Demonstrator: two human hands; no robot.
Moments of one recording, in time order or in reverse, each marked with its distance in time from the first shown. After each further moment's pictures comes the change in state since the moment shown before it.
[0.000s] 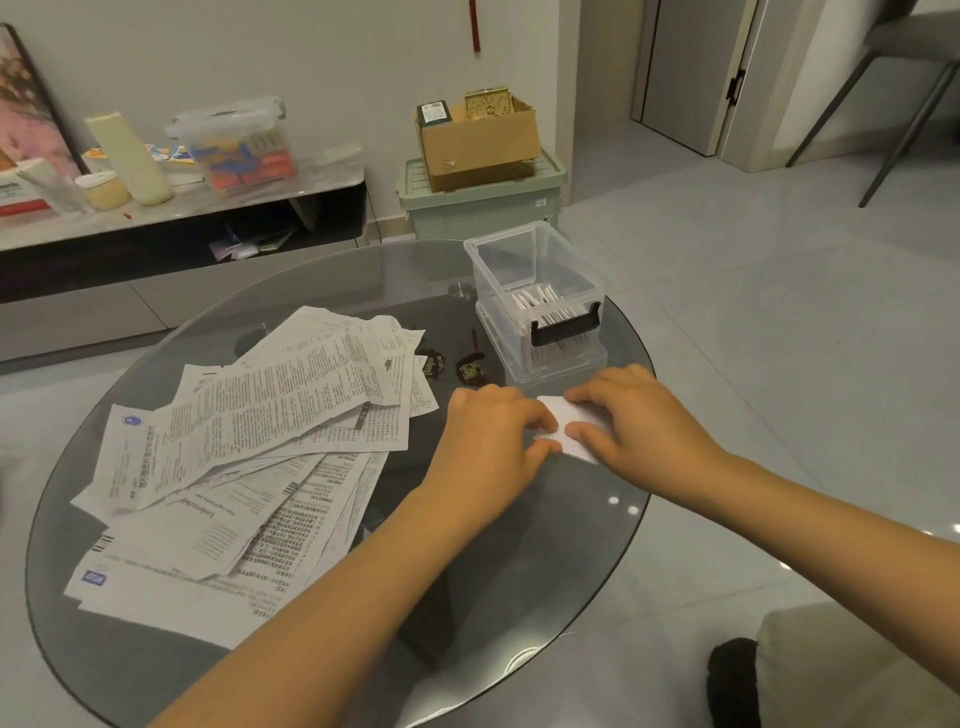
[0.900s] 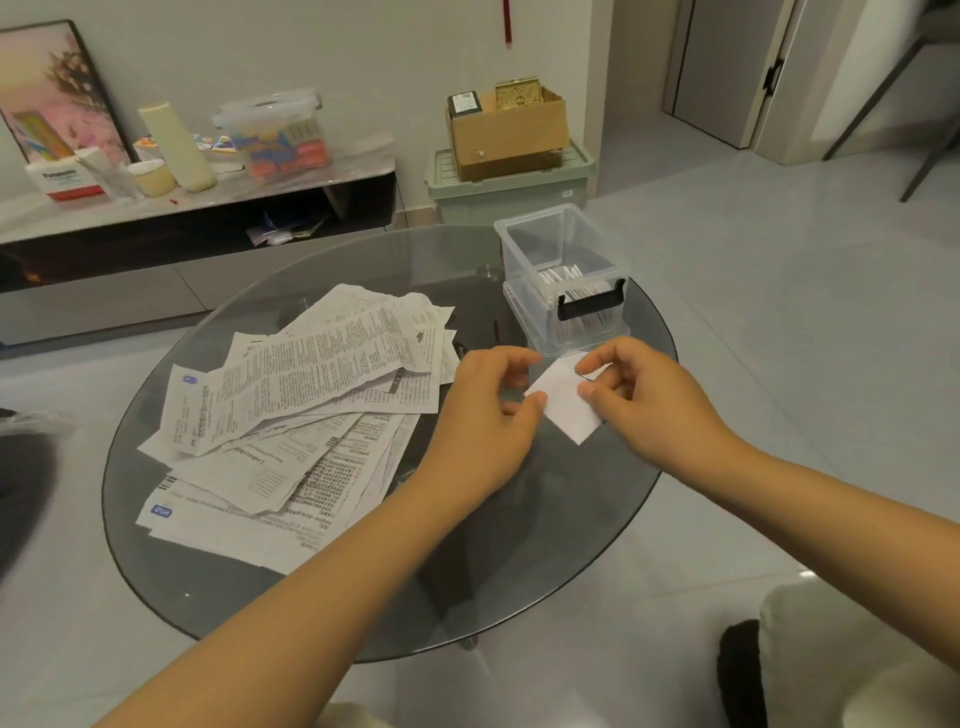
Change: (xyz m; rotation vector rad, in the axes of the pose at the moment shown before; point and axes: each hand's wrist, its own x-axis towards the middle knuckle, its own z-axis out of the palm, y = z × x) left_hand -0.038 0.009 -0.024 -0.574 0.200 -0.213; right_hand -0.020 -0.040 -0.009 0.581 0.114 0.222
